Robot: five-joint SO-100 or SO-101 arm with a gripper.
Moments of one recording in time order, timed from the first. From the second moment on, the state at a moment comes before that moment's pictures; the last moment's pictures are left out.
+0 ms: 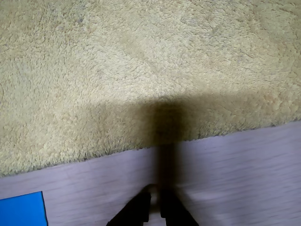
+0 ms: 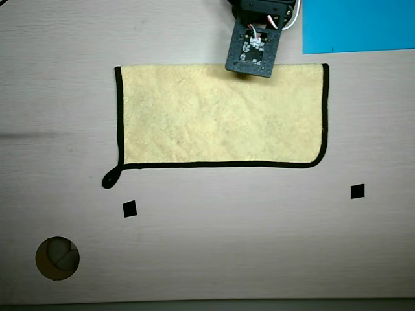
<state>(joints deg) -1.2 192.1 177.6 72.7 -77.5</state>
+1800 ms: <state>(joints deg) -1.2 192.1 177.6 72.7 -77.5</state>
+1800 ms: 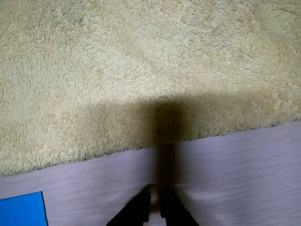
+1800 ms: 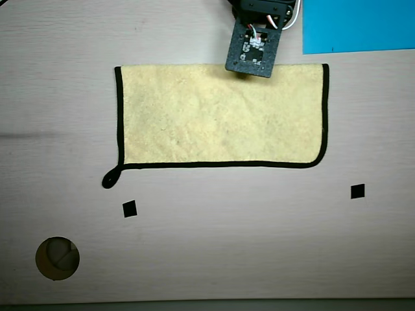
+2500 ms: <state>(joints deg) -1.3 192.1 177.6 72.7 -76.8</state>
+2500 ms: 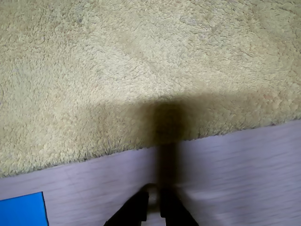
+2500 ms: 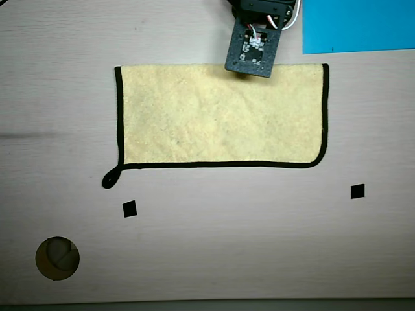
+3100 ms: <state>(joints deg) 35.2 148.1 149.3 58.3 -45.7</state>
